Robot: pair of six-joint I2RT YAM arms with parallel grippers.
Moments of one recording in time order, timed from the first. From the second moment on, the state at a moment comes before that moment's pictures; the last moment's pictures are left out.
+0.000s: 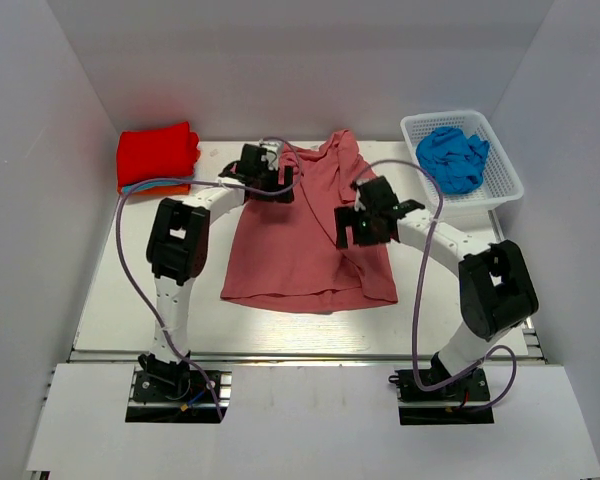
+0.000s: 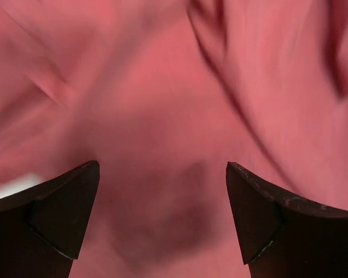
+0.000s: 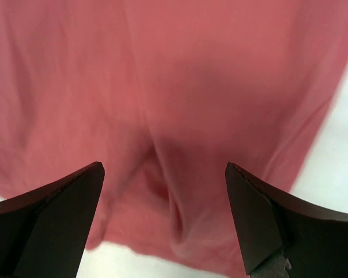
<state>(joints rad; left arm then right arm) -0.34 2.21 1.69 -0.20 0.15 -0.16 0.49 1.66 1.18 -0.45 -0.07 0.24</state>
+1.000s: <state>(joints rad) -0.70 1.57 0.79 -0.20 0.51 -0.38 0.28 2.44 2.12 -0.58 -0.05 0.12</state>
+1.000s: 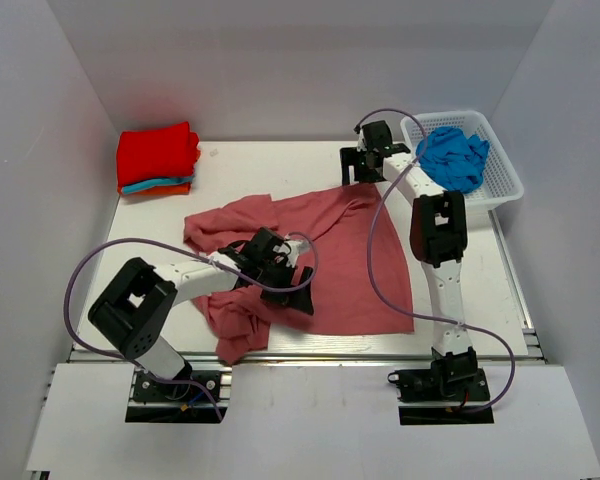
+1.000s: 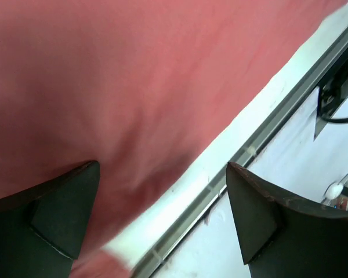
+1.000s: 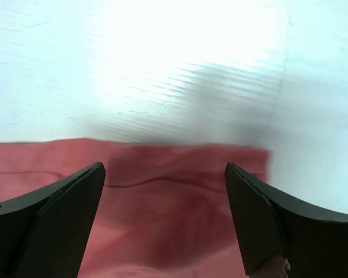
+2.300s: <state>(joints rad) -0.35 1.43 0.81 -0.75 -0.27 -0.71 0.28 1.24 0.73 -0.57 -0.12 0.35</state>
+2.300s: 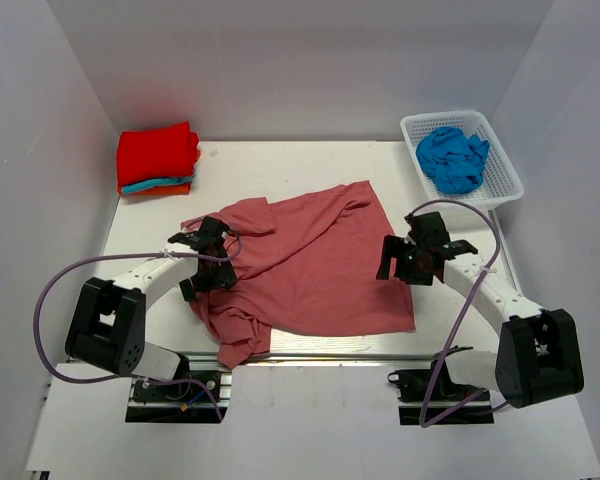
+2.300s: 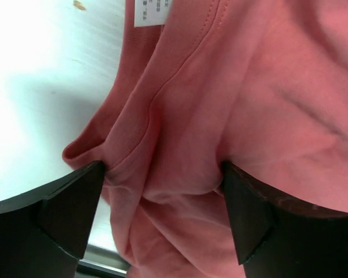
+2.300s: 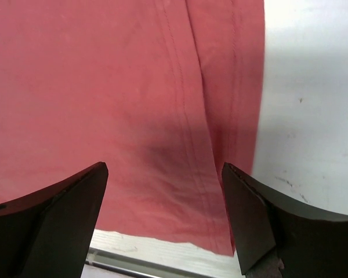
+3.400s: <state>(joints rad) -0.29 1.46 0.77 -0.58 -0.11 -0.62 0.28 1.26 0.65 -0.53 -0.19 0.35</state>
